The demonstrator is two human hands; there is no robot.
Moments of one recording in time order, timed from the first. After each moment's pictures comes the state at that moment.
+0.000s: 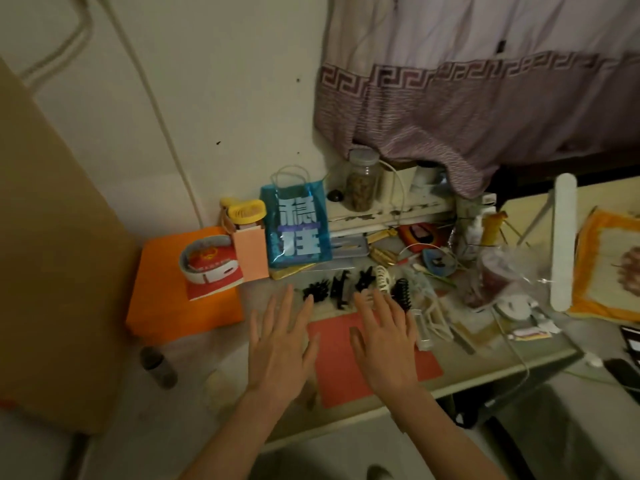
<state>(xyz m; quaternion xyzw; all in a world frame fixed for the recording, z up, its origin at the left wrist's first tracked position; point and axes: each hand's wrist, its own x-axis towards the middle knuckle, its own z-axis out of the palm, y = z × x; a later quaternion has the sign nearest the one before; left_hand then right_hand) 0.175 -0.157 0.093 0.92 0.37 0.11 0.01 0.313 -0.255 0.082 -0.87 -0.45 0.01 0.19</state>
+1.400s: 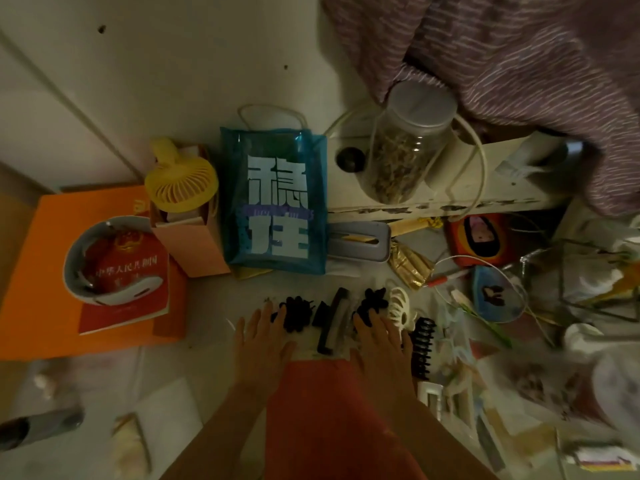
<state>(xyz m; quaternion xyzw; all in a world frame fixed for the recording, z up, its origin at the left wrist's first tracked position) 0.355 0.014 -0.096 0.85 0.49 -0.17 0.09 0.529 -0.097 -0.062 -0.84 -0.48 0.24 0.05</state>
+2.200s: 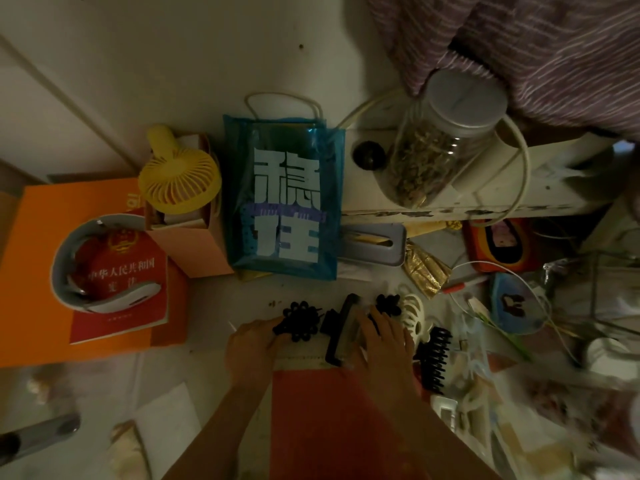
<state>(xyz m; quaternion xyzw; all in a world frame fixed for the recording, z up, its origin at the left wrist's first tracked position) 0.351 0.041 -0.095 0.74 0.57 0.13 0.32 0.530 -0.060 -0.068 -0.83 -0.47 0.28 0.03</state>
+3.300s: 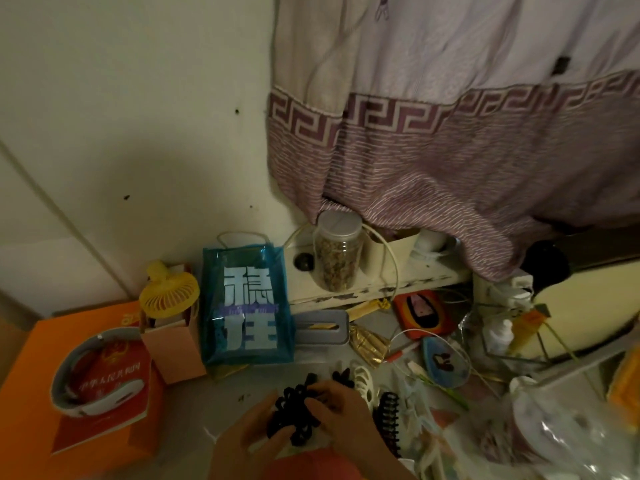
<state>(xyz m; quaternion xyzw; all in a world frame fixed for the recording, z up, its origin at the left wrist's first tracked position) 0.357 -0.018 0.041 0.65 0.43 0.08 0.63 0.533 -0.089 0.018 -0.71 -0.29 0.46 0.45</state>
